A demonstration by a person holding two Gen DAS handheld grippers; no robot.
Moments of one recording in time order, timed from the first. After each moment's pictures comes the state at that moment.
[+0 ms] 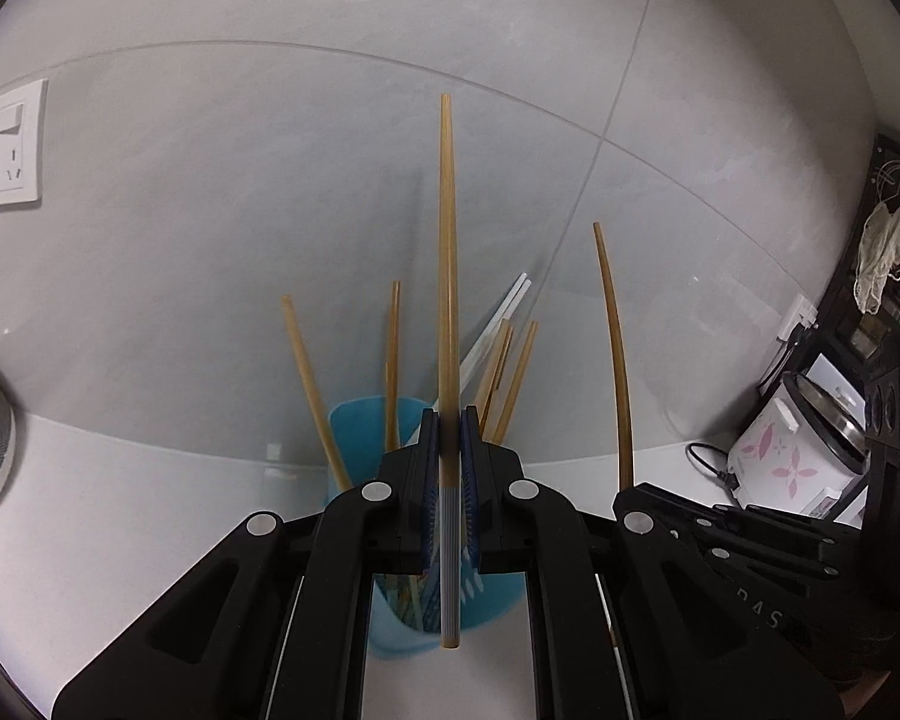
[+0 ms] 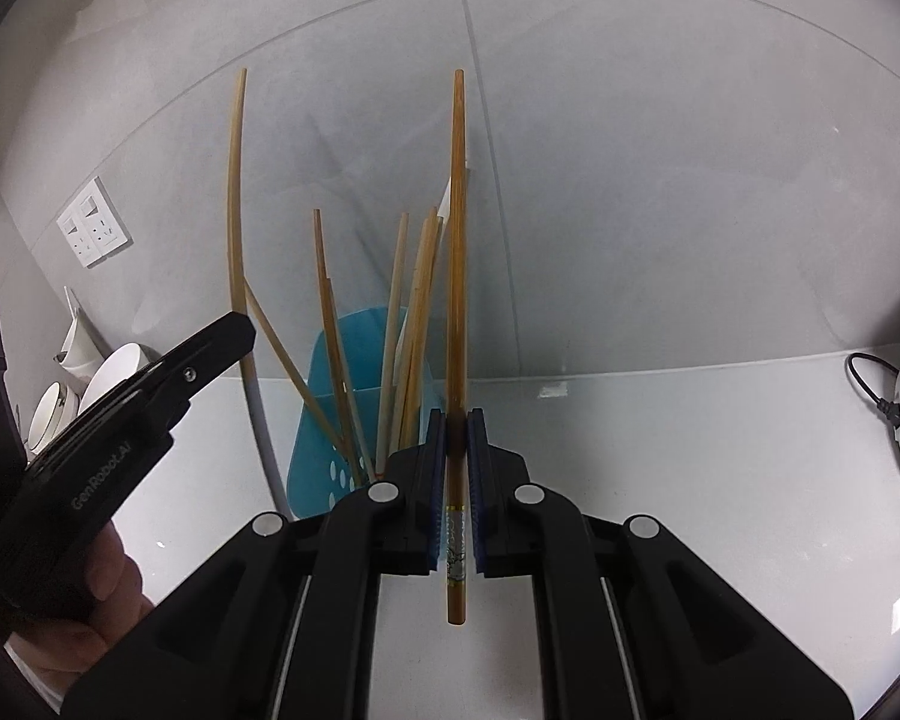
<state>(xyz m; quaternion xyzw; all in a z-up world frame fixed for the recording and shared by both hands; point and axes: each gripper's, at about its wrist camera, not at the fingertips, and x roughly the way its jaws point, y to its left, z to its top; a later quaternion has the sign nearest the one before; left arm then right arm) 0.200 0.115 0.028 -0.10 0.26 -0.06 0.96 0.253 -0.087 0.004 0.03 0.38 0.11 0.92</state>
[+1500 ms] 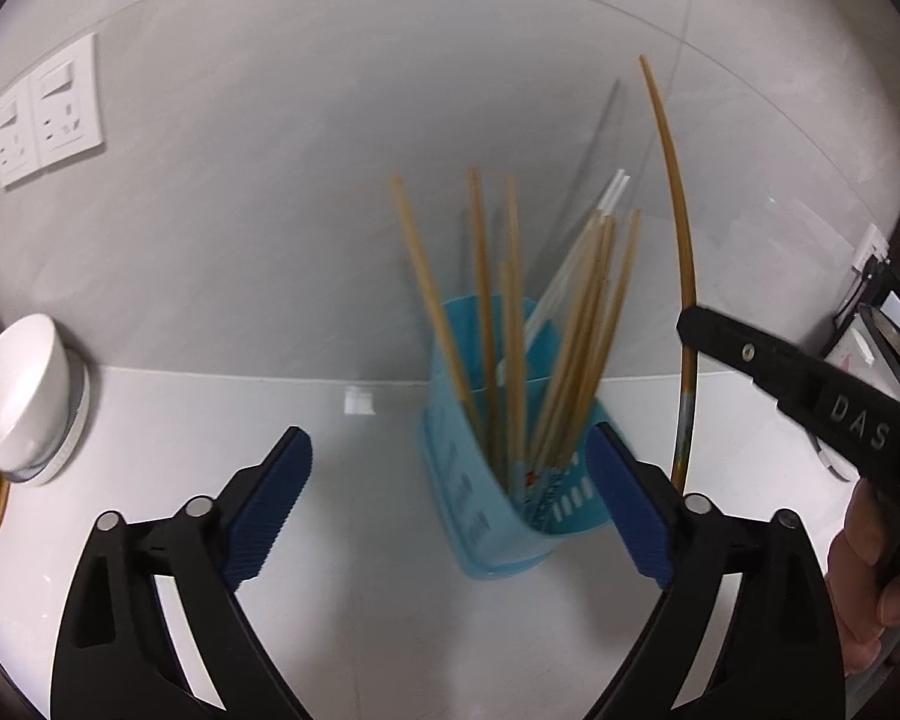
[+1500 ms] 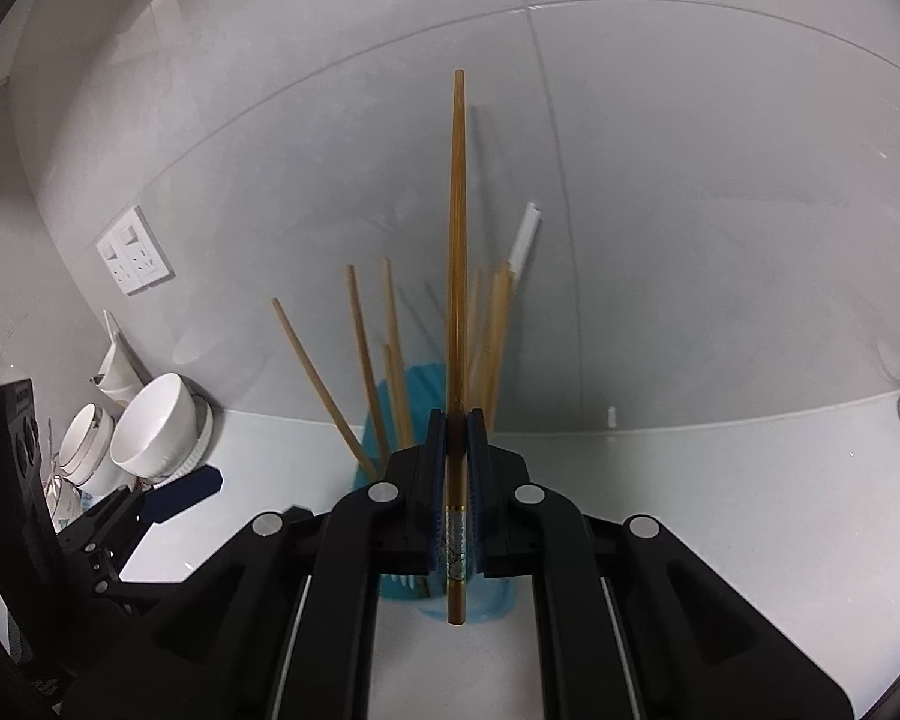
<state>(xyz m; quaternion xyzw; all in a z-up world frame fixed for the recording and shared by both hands) 0.191 0.135 0.001 -0.06 0.35 0.03 0.93 0.269 -0.068 0.009 0.05 0.33 0.17 0.93</state>
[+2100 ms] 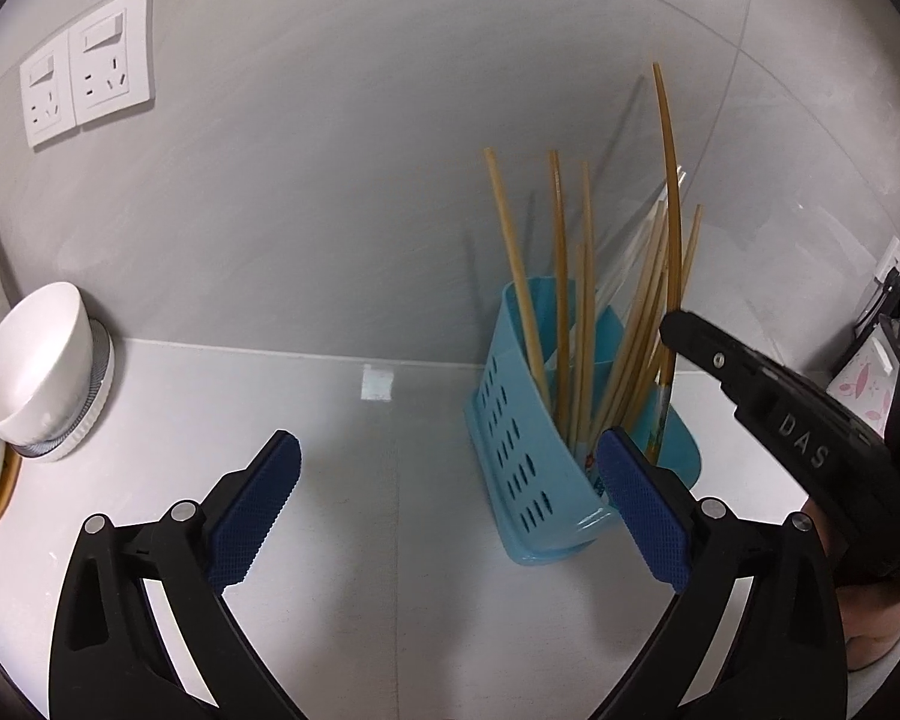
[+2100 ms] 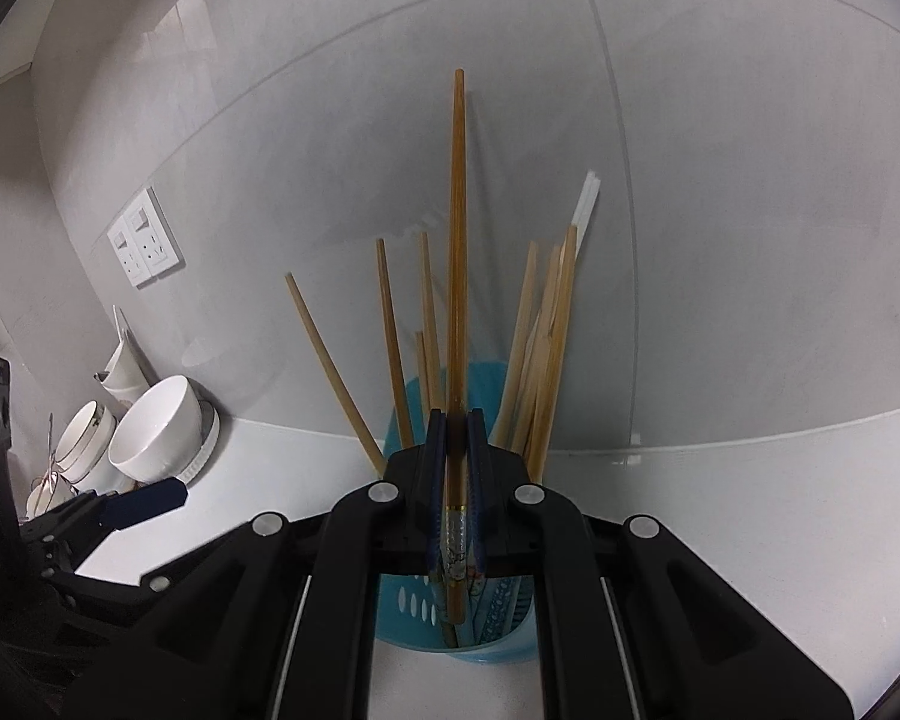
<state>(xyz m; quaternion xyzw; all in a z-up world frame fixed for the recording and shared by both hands) 0.186 0.164 -0.008 -0.07 0.36 0.05 0.93 0.277 -0.045 -0.026 0.06 0.30 0.19 0.93</state>
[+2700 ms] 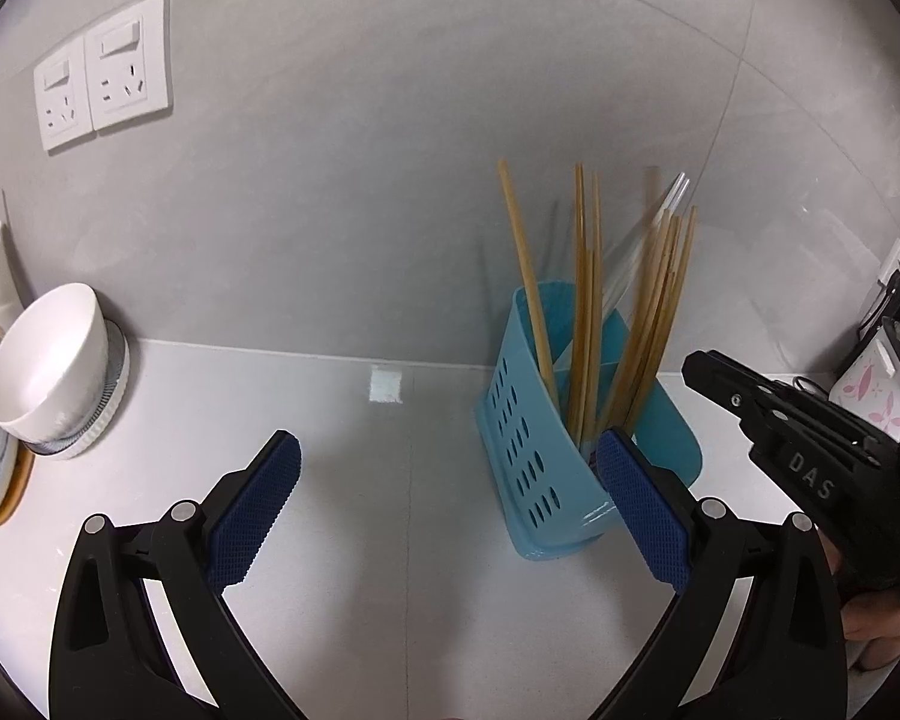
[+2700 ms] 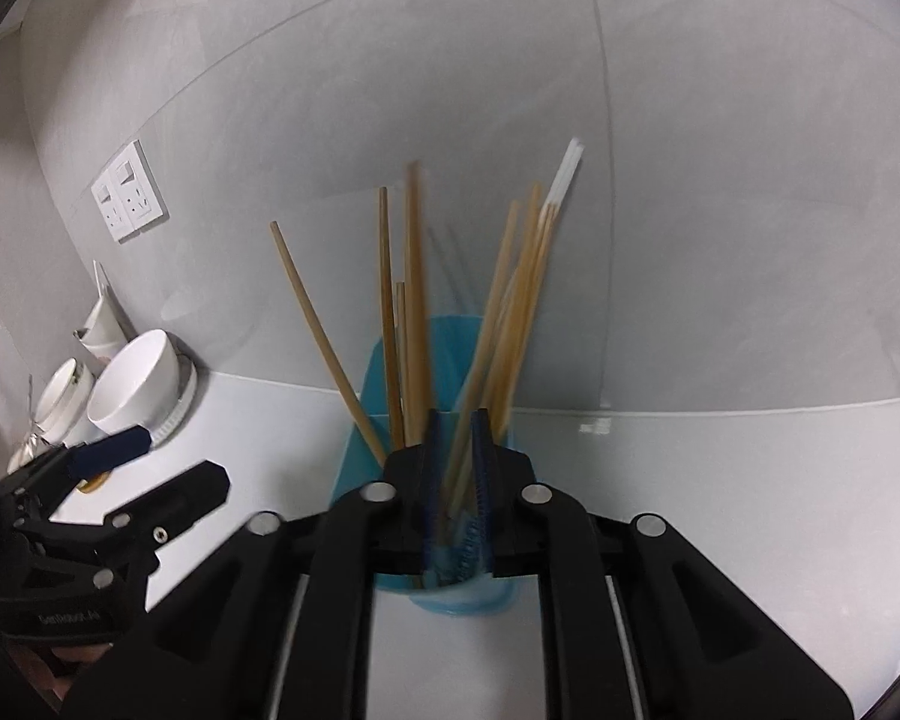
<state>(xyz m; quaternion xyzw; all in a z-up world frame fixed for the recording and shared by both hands) 0.176 0.165 0.001 -0.07 0.36 0.06 0.93 0.265 -0.048 -0.022 0.01 0.34 0.17 0.92</state>
